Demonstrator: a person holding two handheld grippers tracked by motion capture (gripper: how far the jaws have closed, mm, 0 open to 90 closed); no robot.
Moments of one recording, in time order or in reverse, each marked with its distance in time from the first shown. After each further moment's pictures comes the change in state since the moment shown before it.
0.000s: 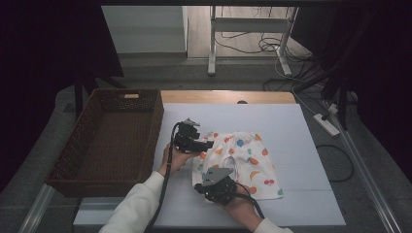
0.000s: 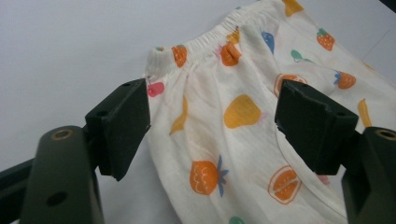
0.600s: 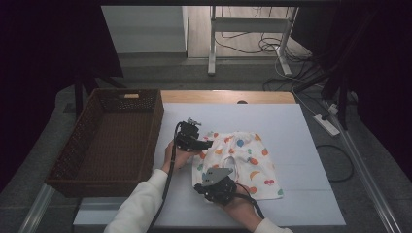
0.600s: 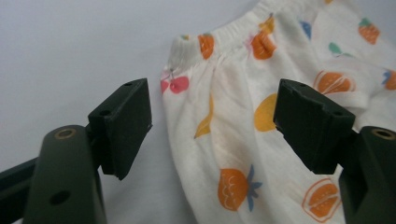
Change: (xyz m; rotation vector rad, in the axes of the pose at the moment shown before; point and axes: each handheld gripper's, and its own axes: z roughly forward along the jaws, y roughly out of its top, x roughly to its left) left arm 0.010 0.000 0.022 0.062 0.053 -0.032; right arm 0.000 0.000 0.001 0.005 0.001 0.002
